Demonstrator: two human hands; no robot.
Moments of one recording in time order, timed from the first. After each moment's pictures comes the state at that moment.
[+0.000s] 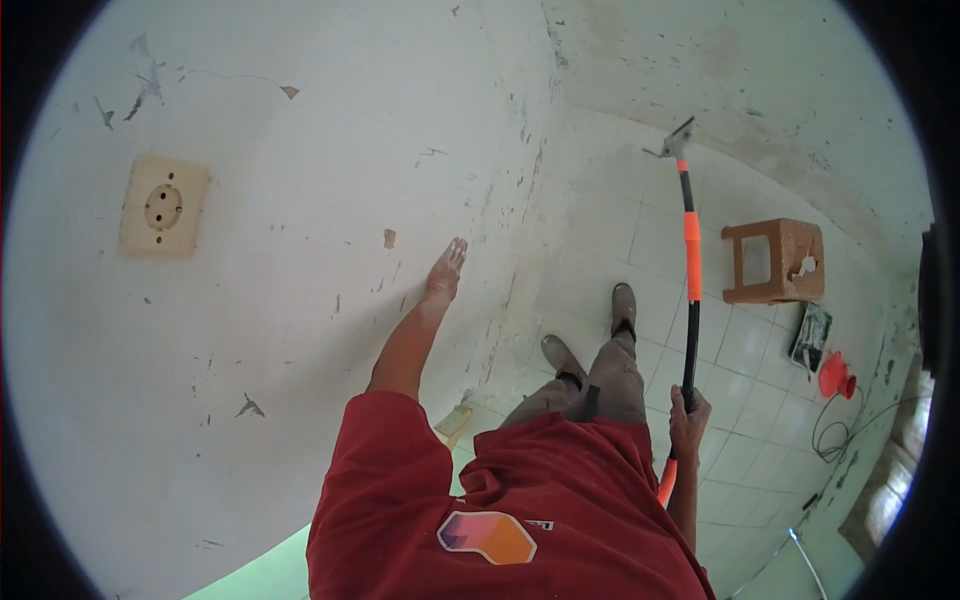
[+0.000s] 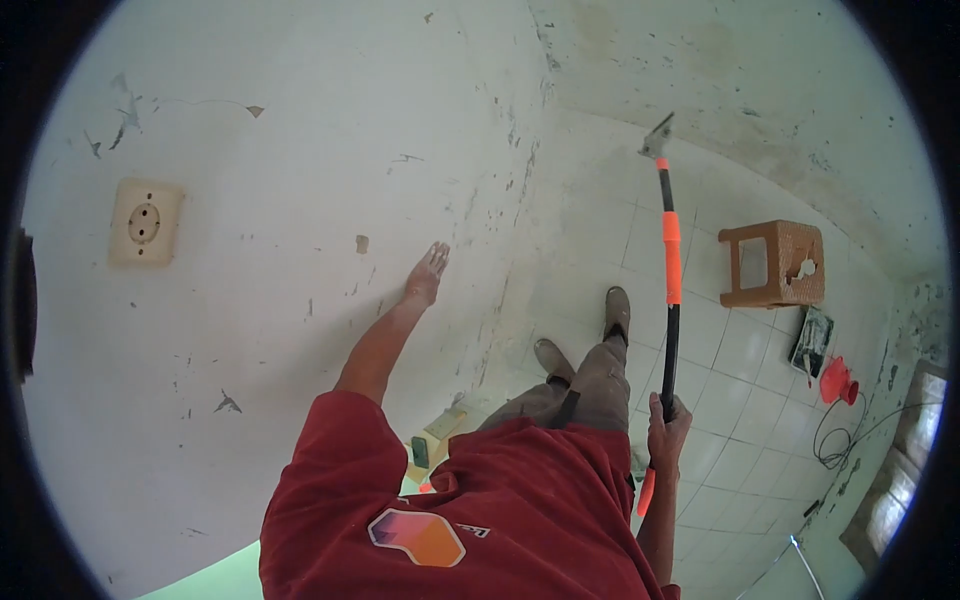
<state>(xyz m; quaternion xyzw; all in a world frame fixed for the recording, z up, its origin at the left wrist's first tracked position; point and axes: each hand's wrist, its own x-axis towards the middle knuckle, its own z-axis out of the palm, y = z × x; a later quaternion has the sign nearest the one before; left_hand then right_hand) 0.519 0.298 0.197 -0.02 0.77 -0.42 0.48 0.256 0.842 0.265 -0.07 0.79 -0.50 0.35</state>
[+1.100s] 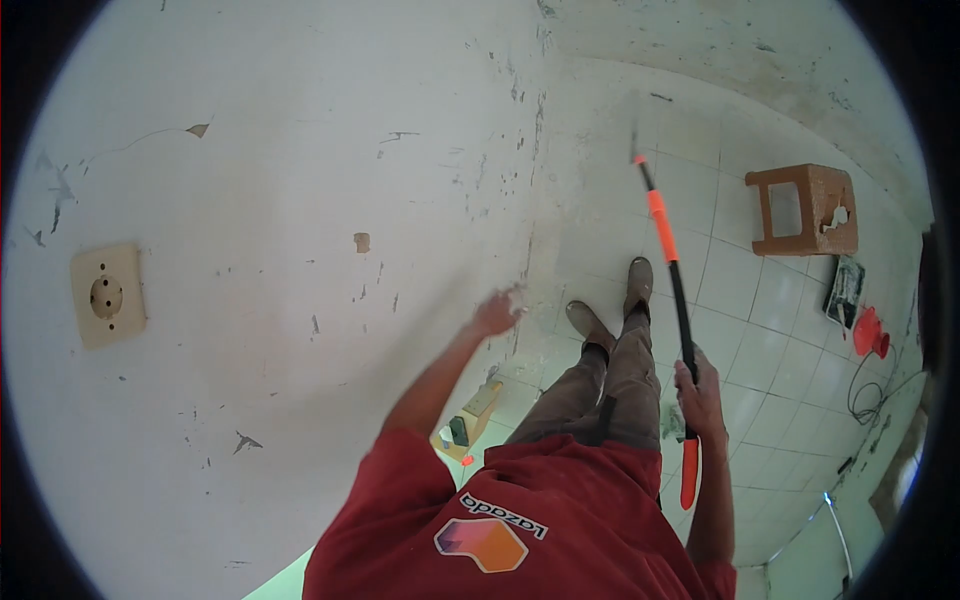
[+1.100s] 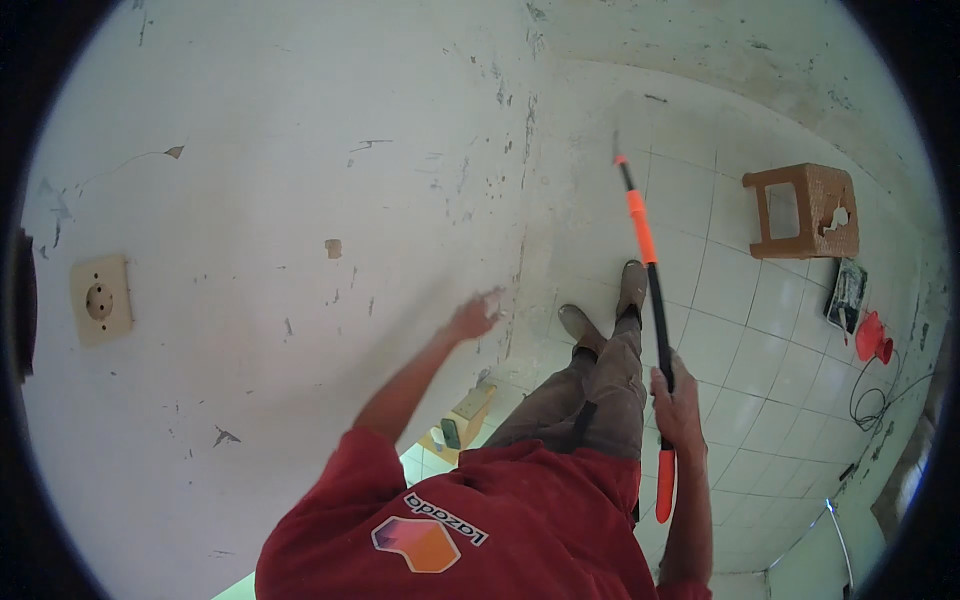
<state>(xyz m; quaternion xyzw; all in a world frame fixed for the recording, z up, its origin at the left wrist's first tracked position) 0.537 0.422 0.153 -0.34 0.83 0.25 0.36 0.240 0.787 0.282 -0.10 0.73 -0.45 0.50</state>
